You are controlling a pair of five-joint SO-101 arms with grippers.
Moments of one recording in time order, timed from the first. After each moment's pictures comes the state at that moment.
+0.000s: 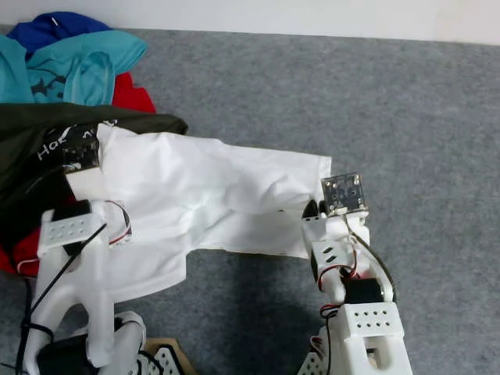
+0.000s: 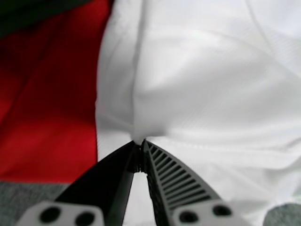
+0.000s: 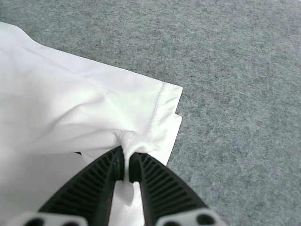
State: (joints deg) left arm -21.5 -27.0 57.8 52.3 3.3; right arm -9.6 -67.7 86.5 21.6 11.0
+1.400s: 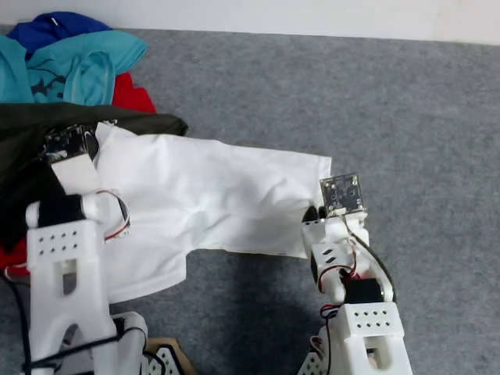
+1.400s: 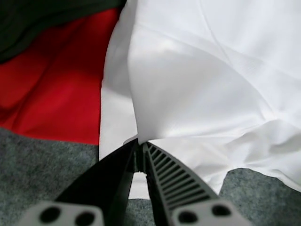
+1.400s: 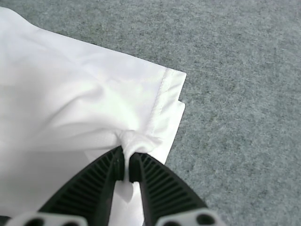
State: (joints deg) left arm -19.9 -40.6 46.9 75.2 10.3; right arm -9.6 -67.7 86.5 24.7 11.0
